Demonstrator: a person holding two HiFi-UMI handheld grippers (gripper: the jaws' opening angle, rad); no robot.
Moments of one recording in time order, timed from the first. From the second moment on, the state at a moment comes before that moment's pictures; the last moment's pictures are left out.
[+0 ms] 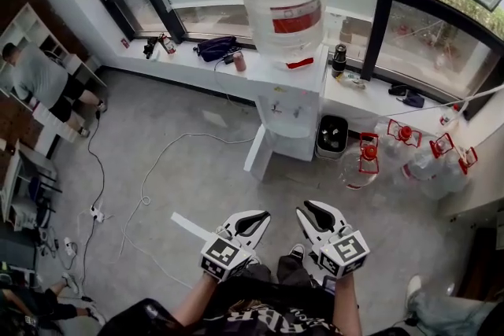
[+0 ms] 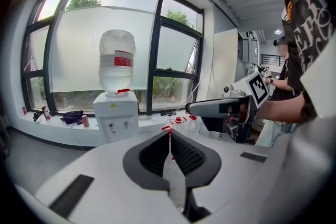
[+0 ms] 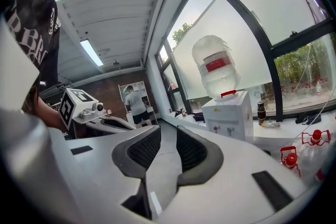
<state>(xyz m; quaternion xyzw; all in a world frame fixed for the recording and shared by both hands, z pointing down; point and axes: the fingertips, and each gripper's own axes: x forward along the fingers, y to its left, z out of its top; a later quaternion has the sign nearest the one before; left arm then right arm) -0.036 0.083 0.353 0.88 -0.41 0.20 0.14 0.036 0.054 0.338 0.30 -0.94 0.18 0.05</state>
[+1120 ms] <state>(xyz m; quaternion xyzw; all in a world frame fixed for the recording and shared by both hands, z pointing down) -0.181 0.248 0.289 0.89 -0.44 0.11 0.07 -0.142 0.233 0.285 0.24 -0.96 0.09 0.07</state>
